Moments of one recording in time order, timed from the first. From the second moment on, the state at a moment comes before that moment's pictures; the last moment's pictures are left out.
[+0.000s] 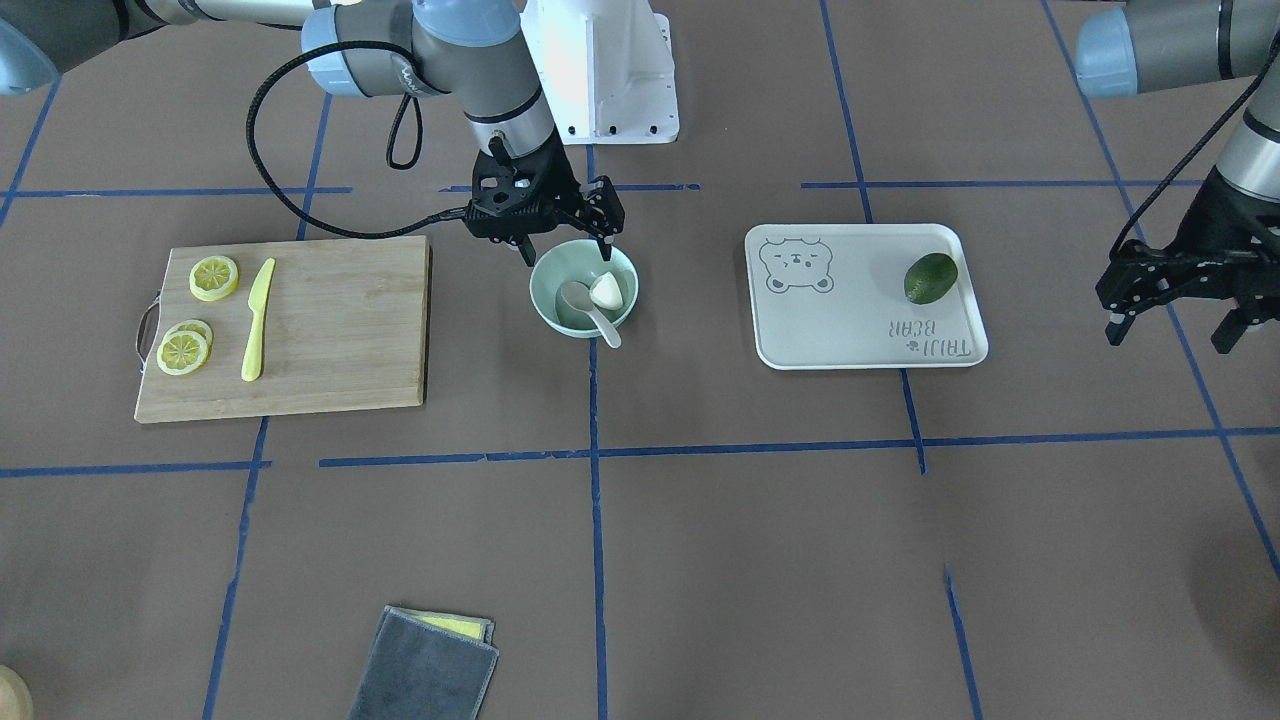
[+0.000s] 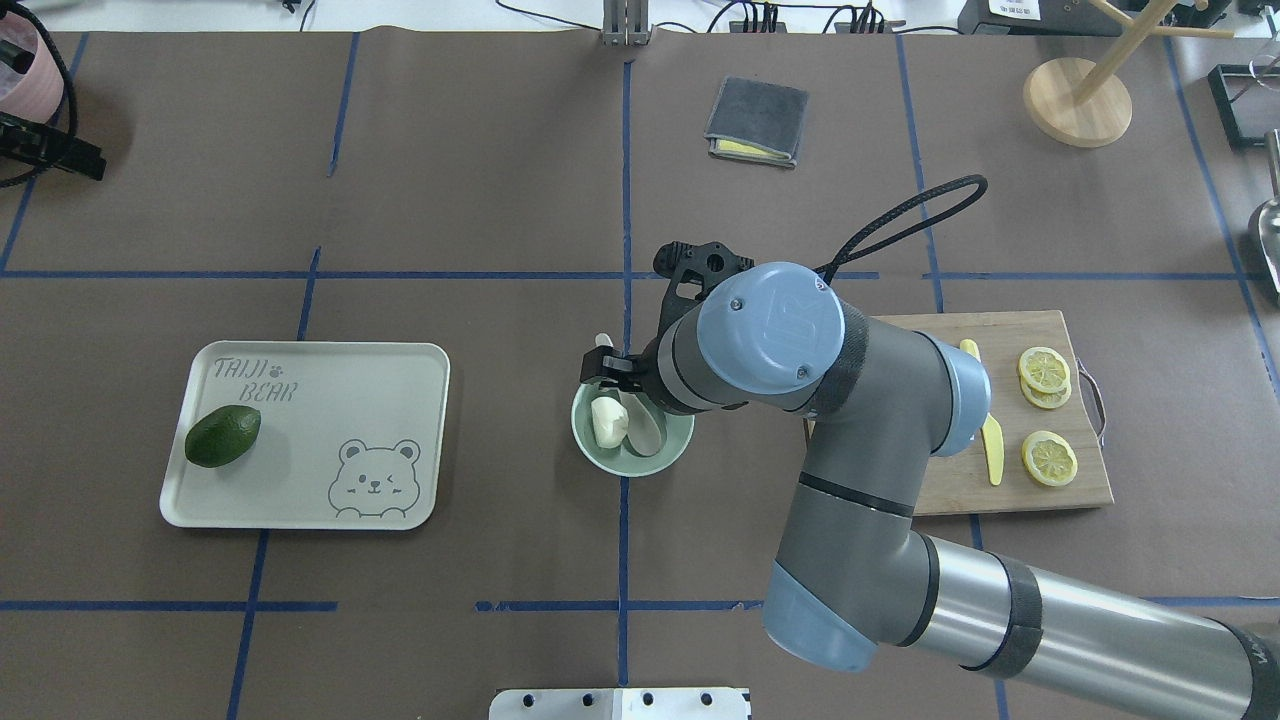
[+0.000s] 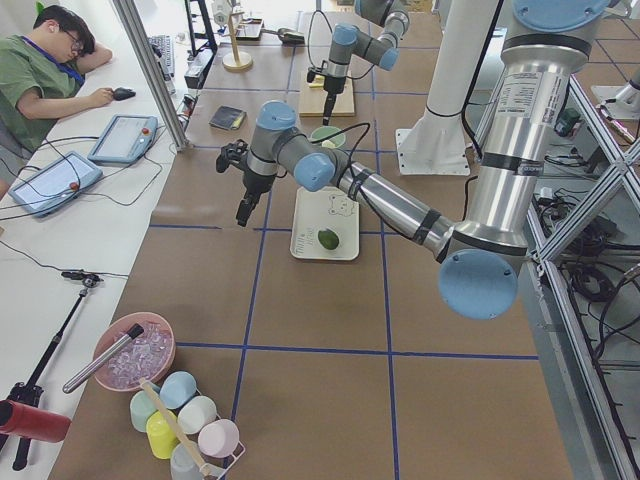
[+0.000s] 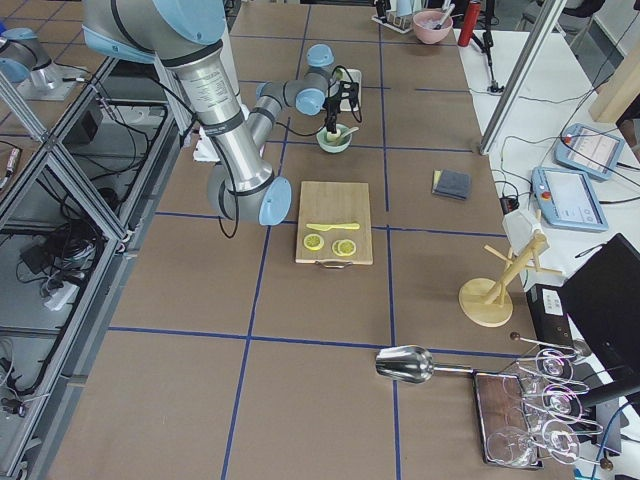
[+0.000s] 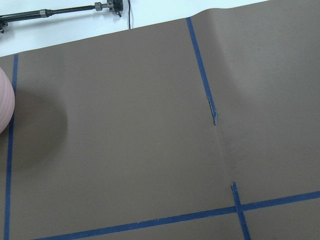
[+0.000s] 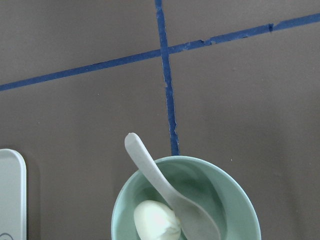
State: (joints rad) left arm -1.18 -1.74 -1.90 -1.74 -2.00 -0.45; right arm 0.45 -0.93 1.79 -1.41 1.76 1.45
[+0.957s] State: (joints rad) left arm -1.48 -1.61 -1.67 -1.72 -2.24 0.01; right arm 0.71 -1.16 1.95 -1.43 1.99 1.21
